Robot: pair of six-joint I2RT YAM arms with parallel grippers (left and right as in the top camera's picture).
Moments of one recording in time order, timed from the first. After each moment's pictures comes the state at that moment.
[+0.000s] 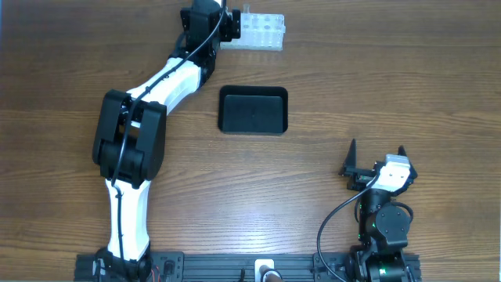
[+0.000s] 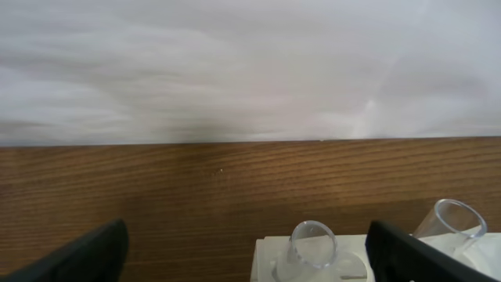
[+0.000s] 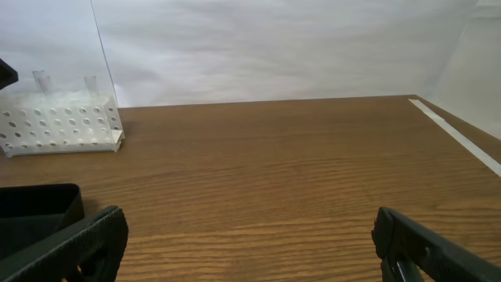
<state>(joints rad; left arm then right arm) -0.33 2.26 1.62 0.23 -0.23 -0.13 0.08 0.02 0.01 -0.05 0.25 0.00</state>
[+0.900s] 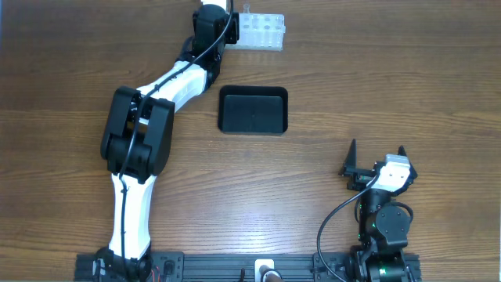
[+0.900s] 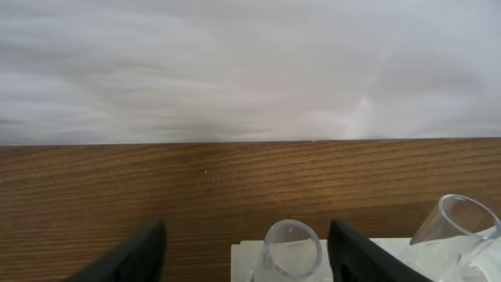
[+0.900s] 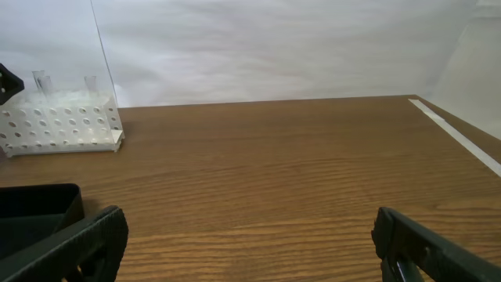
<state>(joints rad) -0.35 2.32 1.62 0.32 -0.24 -0.14 0.08 0.02 0.01 -0.05 0.25 0.00</state>
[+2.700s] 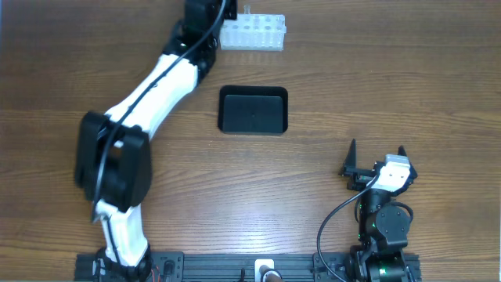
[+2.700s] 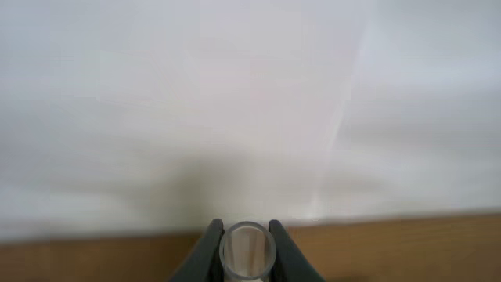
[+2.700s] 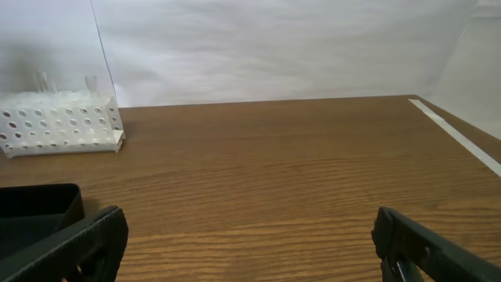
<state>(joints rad) -0.37 2.03 1.63 0.22 -0.26 -0.07 0.08 0.02 0.01 -0.05 0.25 0.00</state>
